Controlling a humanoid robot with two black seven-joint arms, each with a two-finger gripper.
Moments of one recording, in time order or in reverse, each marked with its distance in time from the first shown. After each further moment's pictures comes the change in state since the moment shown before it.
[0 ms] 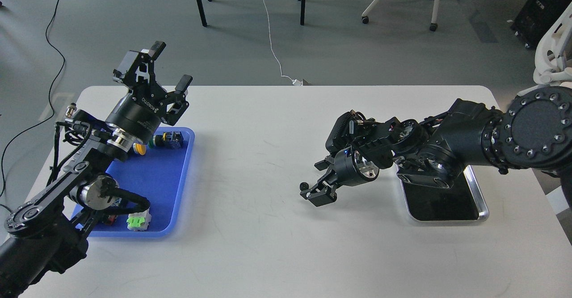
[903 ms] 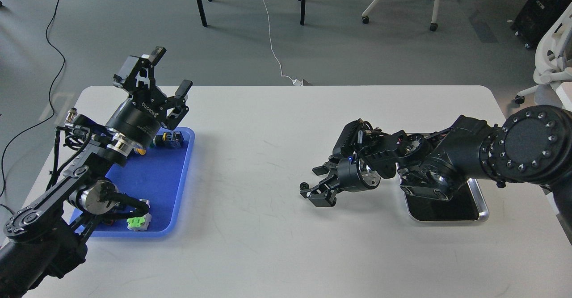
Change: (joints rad) left arm 0.020 0.001 -0.003 -0.002 0.002 -0.007 0.000; right arm -0.059 0.000 -0.027 -0.036 0.048 -0.092 0.000
